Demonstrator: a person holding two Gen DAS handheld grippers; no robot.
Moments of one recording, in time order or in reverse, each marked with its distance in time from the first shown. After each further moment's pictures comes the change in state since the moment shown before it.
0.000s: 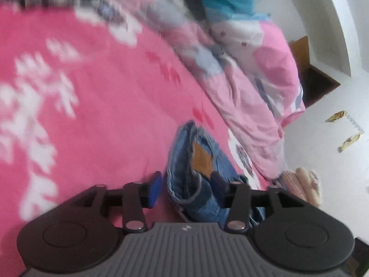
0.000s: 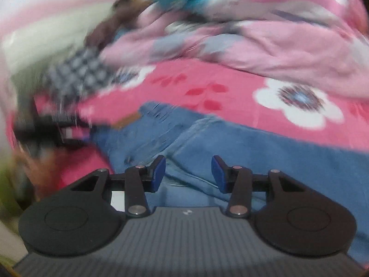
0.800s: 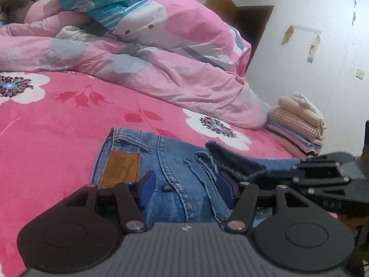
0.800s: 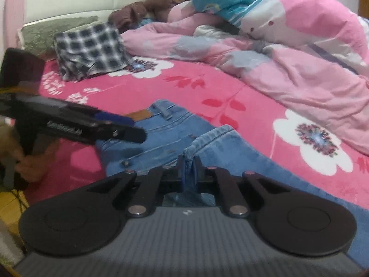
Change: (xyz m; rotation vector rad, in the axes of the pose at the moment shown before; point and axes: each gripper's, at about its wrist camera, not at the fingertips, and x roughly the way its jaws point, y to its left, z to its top) left arm 0.038 -0.086 -0.044 0.564 0.028 -0.071; right arm 0.030 0.020 0.001 -0.178 -0.032 0.005
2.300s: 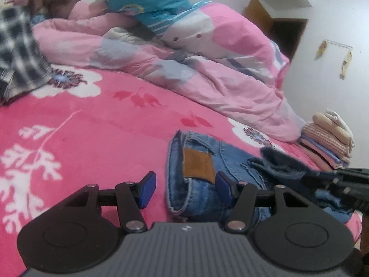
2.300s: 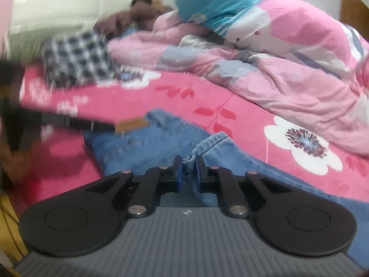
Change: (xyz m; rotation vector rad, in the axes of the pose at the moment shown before) left arm -0.033 0.054 -0.001 -0.100 -0.037 0.161; right arm -0.003 0.018 0.005 0.077 -0.095 -0.108
